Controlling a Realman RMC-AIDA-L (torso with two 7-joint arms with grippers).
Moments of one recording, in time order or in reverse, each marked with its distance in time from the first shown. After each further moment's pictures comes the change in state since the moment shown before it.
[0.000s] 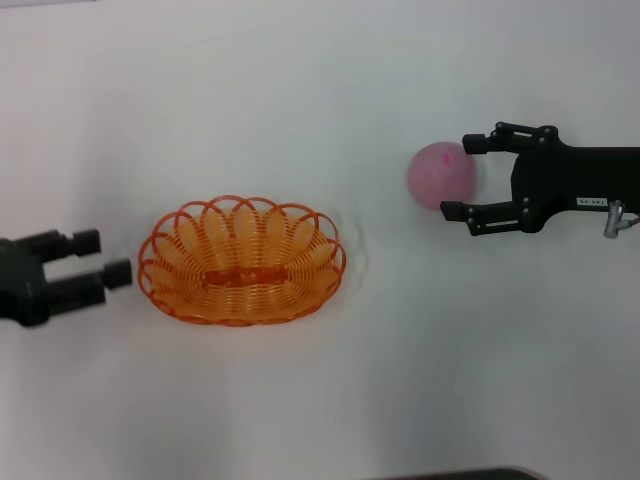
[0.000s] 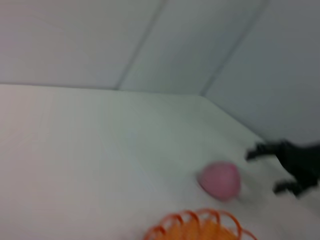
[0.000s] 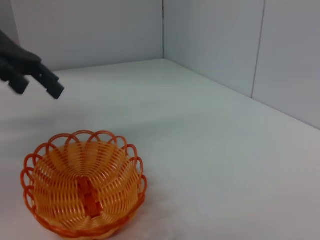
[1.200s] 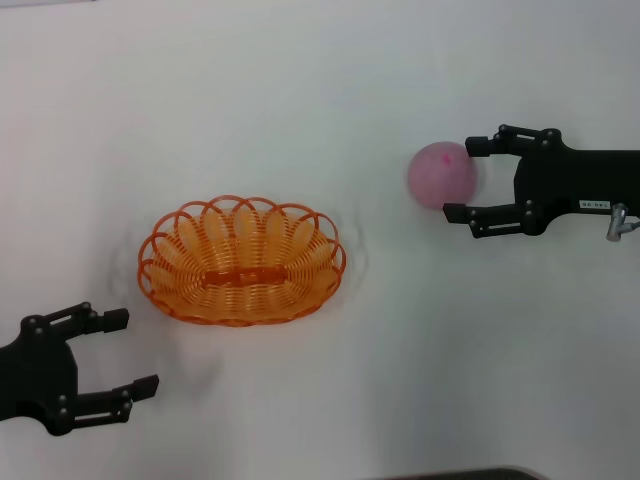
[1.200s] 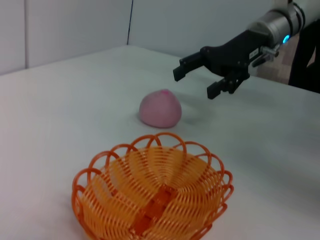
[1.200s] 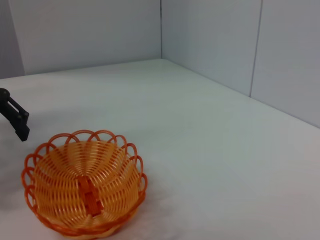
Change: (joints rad) left arm 0.072 -0.012 0.031 -0.118 0.100 -0.013 0.540; right arm -0.008 0.000 0.006 0.000 -0.001 -0.003 0.000
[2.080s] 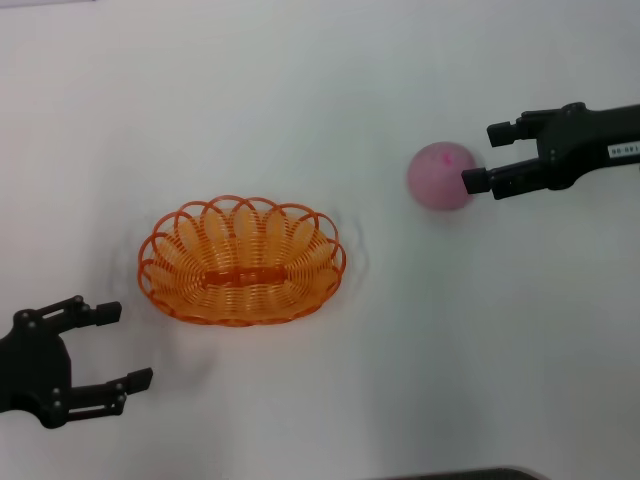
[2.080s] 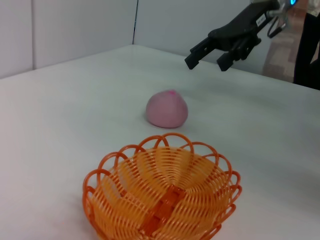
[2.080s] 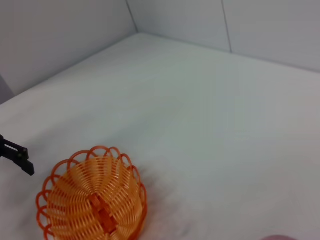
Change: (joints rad) left arm -0.005 0.000 -0.017 0.011 0.006 -0.003 0.001; right arm 0.071 -0.009 -0.018 -0.282 -0.170 -0.160 0.641
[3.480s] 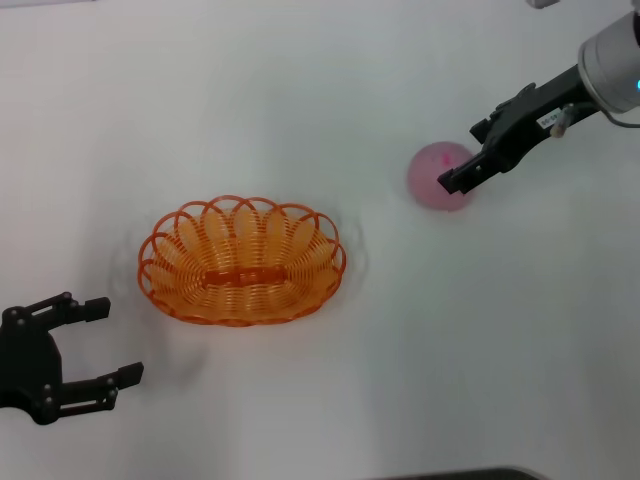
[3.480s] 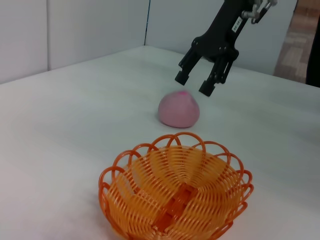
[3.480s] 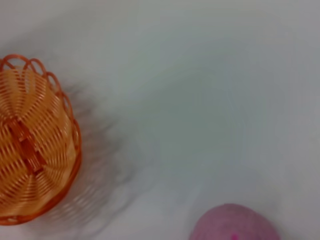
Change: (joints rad) left arm 0.004 0.002 -0.025 0.006 0.000 -0.004 0.001; right arm 0.200 0.034 -0.298 -0.079 -0.367 0.144 0.363
